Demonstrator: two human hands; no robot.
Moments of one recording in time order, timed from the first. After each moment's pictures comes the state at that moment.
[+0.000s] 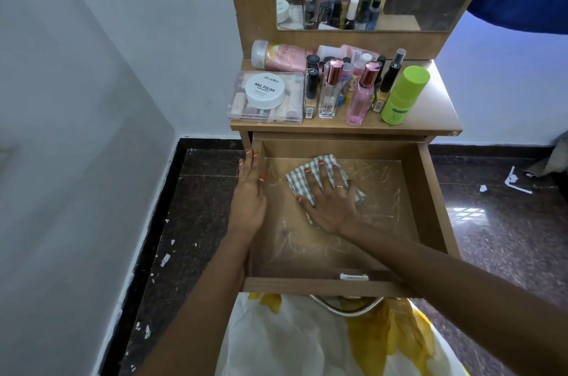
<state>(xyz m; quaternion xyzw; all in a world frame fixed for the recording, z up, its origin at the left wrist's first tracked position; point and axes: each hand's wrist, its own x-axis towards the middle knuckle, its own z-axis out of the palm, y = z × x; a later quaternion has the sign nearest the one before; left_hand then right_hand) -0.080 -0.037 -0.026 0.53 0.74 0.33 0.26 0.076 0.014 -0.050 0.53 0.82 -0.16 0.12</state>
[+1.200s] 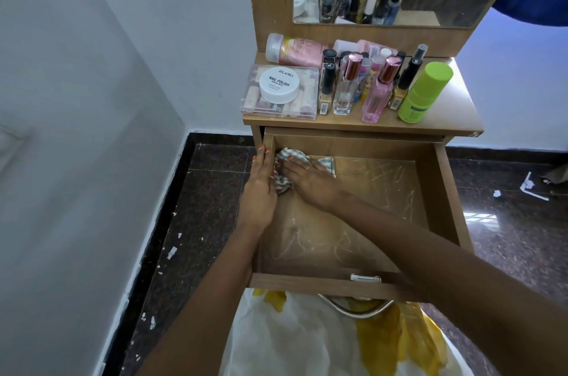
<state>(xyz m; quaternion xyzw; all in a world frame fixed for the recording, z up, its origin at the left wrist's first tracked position) -0.080 -0.037 -0.023 0.55 0.74 0.32 0.25 0.037 0.045 -0.051 0.32 0.94 -0.12 0.05</state>
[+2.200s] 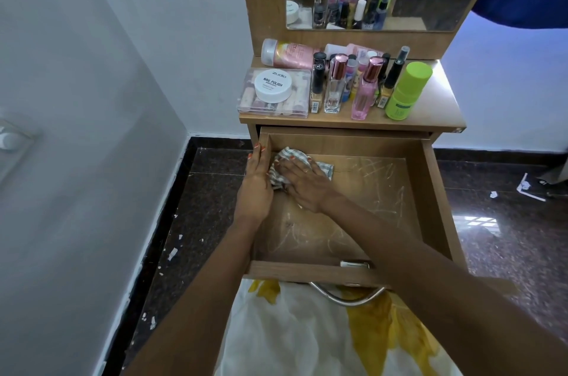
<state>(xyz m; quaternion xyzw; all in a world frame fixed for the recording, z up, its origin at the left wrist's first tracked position) -0.074 -0.041 -0.021 0.55 0.75 0.29 0.23 0.043 0.031 -0.051 0.36 0.92 -0.15 0.08</state>
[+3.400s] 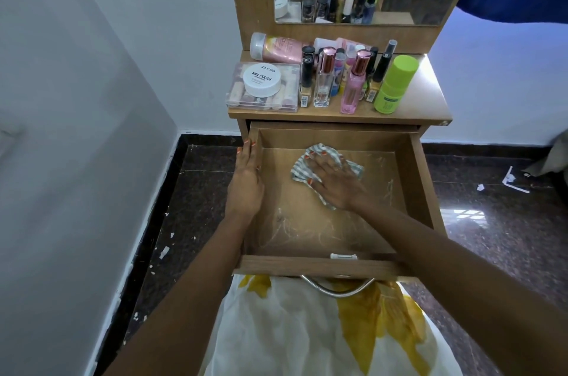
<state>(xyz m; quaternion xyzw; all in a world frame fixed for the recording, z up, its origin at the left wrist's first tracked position) -0.073 -0.039 -0.025 0.54 0.77 0.27 0.20 0.105 0.039 -0.055 0.44 0.87 -0.17 0.10</state>
